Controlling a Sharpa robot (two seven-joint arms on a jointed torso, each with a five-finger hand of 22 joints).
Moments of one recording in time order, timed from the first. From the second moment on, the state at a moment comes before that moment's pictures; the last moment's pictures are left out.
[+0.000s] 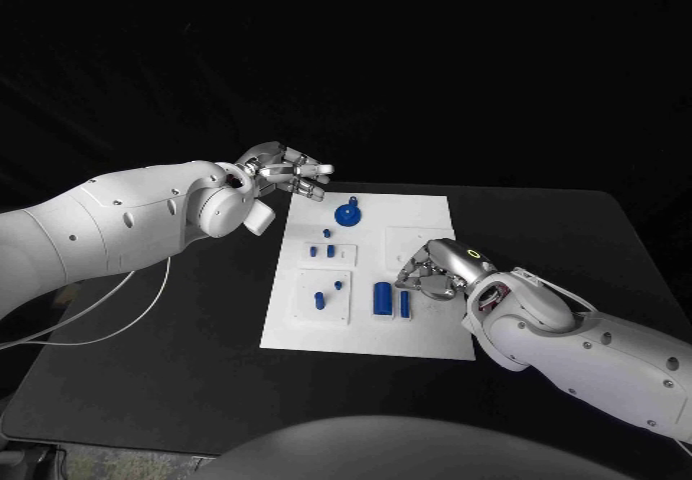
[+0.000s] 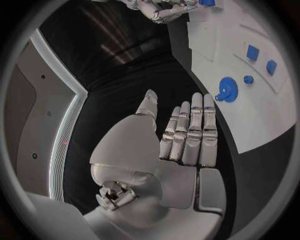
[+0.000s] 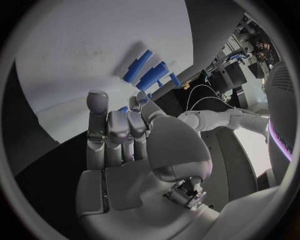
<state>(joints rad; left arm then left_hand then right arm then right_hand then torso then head) 1.27 -0.74 -0.11 1.16 -0.30 -0.05 0.17 1.31 0.03 -0.10 0.02 0.05 0.96 0.16 0.06 0.06 1.08 0.14 0.07 0.06 1.23 0.11 0.07 0.11 0.05 1.10 0.08 0.08 0.08 0.85 -0.76 0.10 1.58 -1.60 -0.42 -0.23 1.26 0.05 0.19 -0.26 0.05 1.32 0.03 0.06 0.10 1.40 -0.05 1.03 1.28 1.46 -0.09 1.08 1.15 0.06 1.46 -0.11 0.53 1.21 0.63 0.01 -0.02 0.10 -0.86</state>
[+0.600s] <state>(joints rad) 1.27 -0.74 -0.11 1.16 -0.30 -0.05 0.17 1.31 0.03 -0.10 0.02 0.05 0.96 0.16 0.06 0.06 1.08 0.14 0.07 0.06 1.23 0.11 0.07 0.11 0.05 1.10 0.08 0.08 0.08 0.85 -0.79 0.10 1.59 -1.55 -0.40 -0.23 1.26 0.05 0.20 -0.27 0.05 1.32 0.03 0.06 0.10 1.40 -0.05 1.03 1.29 1.46 -0.09 1.08 1.15 0.06 1.46 -0.11 0.53 1.21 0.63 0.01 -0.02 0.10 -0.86</state>
